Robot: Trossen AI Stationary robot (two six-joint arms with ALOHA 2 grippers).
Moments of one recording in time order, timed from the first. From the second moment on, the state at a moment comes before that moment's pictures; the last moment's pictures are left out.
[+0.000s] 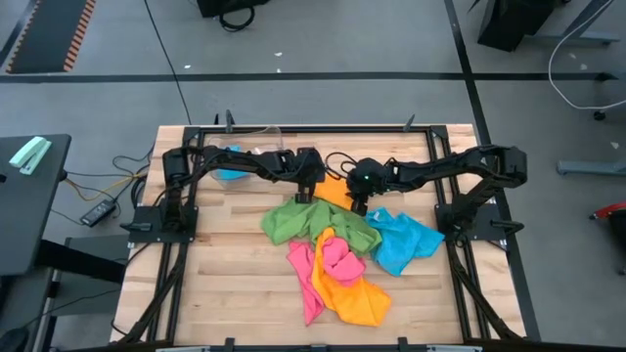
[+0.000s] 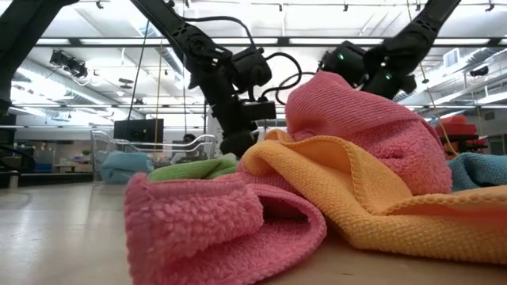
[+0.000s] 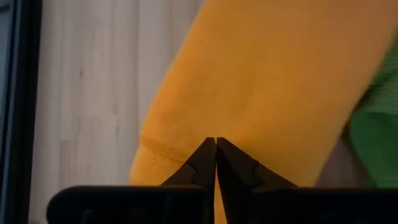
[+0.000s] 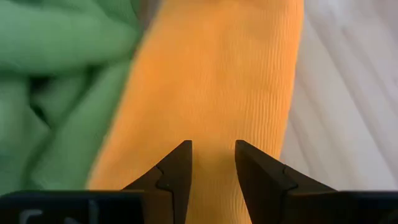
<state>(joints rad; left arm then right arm) 0.27 1.98 1.27 -0.24 -0.16 0.46 -0.28 1.54 0.66 -0.01 0.03 -0.01</state>
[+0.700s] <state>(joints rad) 0.27 1.99 1.26 -0.25 -0.16 0.51 -0.30 1.39 0.63 -0.07 0.02 -0.01</state>
